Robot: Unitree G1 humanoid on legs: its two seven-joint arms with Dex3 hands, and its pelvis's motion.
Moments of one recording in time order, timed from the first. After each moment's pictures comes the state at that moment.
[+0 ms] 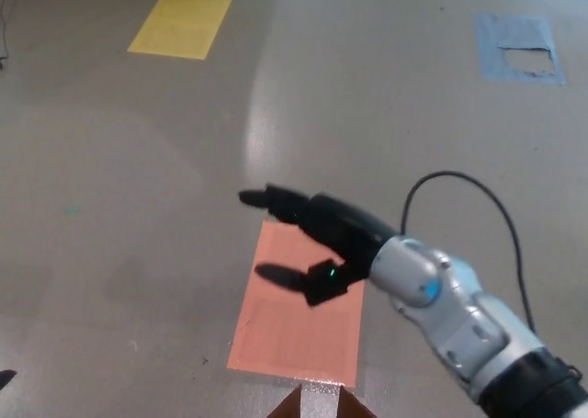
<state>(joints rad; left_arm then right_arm) -0.46 0.68 -0.03 1.31 0.19 -0.21 -0.17 -0.64 -0.14 0.45 0.45 -0.38 0.01 0.23</state>
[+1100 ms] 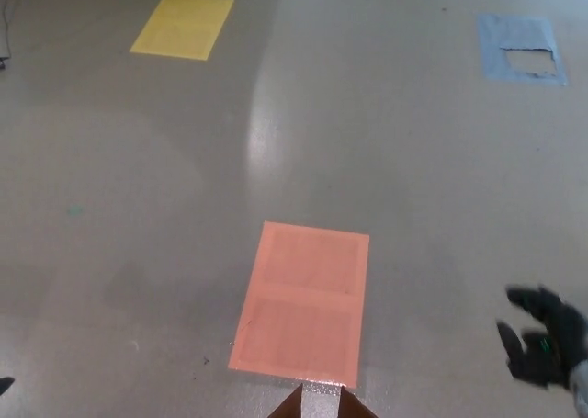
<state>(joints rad) -0.45 0.68 -0.02 1.31 0.19 -0.21 -0.17 -0.48 -0.30 -0.06 1.16 -0.27 -0.13 -0.01</state>
